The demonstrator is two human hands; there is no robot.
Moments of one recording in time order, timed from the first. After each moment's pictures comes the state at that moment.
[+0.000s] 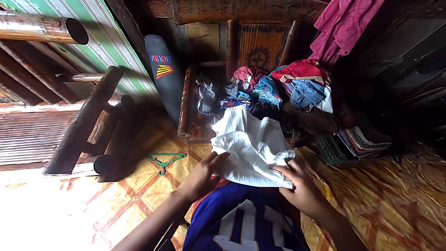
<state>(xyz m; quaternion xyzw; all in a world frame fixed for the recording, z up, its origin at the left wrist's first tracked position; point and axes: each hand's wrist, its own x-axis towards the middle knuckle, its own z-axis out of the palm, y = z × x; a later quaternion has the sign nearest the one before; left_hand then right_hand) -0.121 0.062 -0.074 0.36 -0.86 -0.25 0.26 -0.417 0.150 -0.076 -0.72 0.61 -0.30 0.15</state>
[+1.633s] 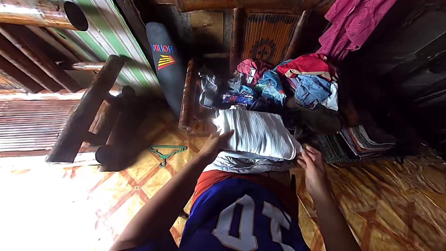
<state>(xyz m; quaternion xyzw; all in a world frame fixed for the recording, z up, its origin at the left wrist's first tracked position) -0.173 0.003 -0.085 0.48 -0.36 -0.72 0.34 -0.447 0.119 -0.111 -0.27 0.71 -0.55 0.34</state>
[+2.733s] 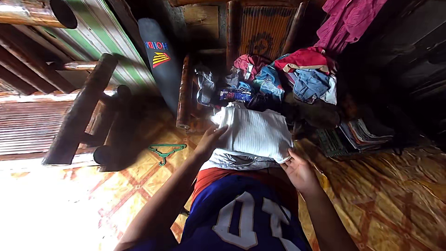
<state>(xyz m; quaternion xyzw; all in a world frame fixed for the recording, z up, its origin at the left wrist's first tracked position) -0.167 -0.002 -0.093 0.52 -0.41 -0.67 0.34 -0.420 0.111 -0.110 -0.06 0.59 -0.61 0.52</state>
